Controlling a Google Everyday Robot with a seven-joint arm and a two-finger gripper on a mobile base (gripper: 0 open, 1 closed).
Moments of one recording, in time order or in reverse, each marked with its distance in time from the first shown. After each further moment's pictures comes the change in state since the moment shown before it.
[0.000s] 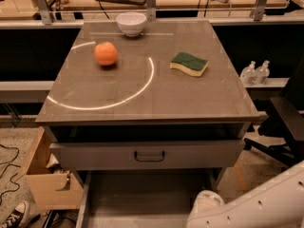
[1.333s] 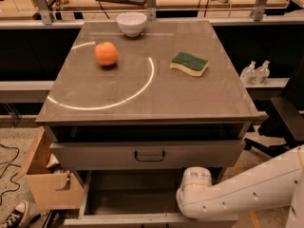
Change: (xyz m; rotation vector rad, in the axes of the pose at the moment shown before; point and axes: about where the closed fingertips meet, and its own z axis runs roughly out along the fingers) arm -0.005 -0.163 -0.056 0.428 0.084 -0.285
